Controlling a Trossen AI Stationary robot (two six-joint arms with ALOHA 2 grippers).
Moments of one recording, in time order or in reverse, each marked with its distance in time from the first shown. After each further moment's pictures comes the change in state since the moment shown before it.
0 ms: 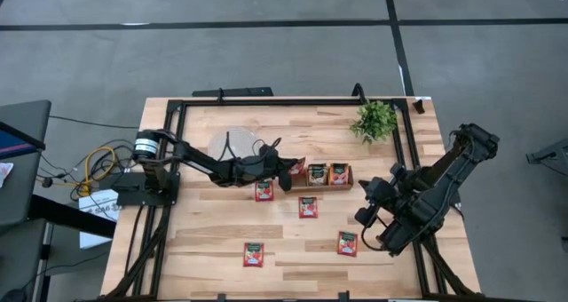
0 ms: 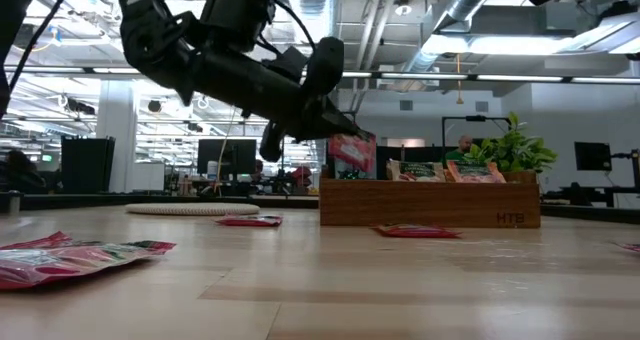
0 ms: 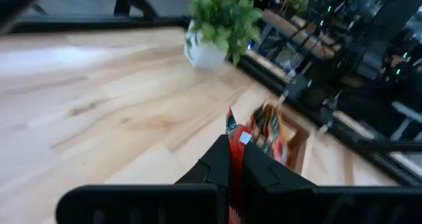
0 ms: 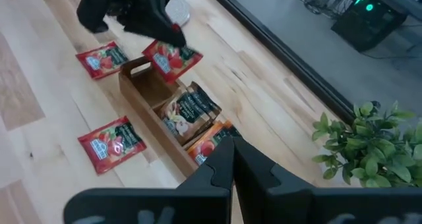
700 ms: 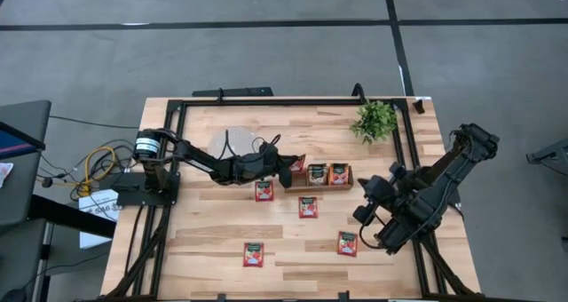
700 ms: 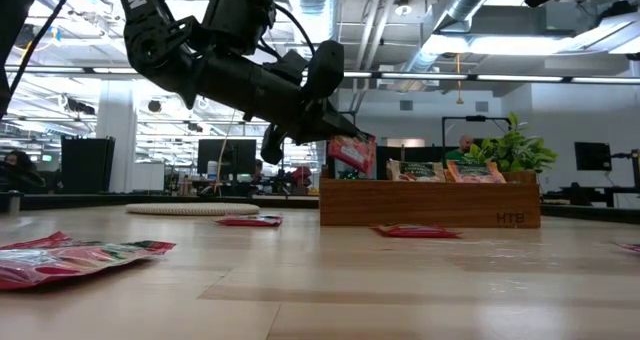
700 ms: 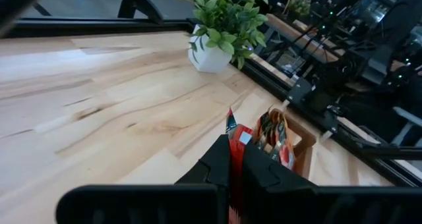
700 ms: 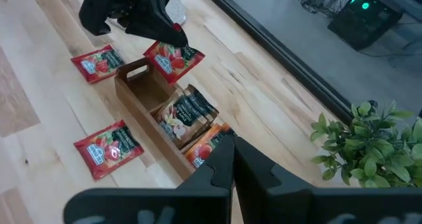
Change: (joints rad) left arm 0.018 0.010 0.000 0.019 0.011 0.000; right arm -0.020 0.001 0.000 0.005 0.007 0.000
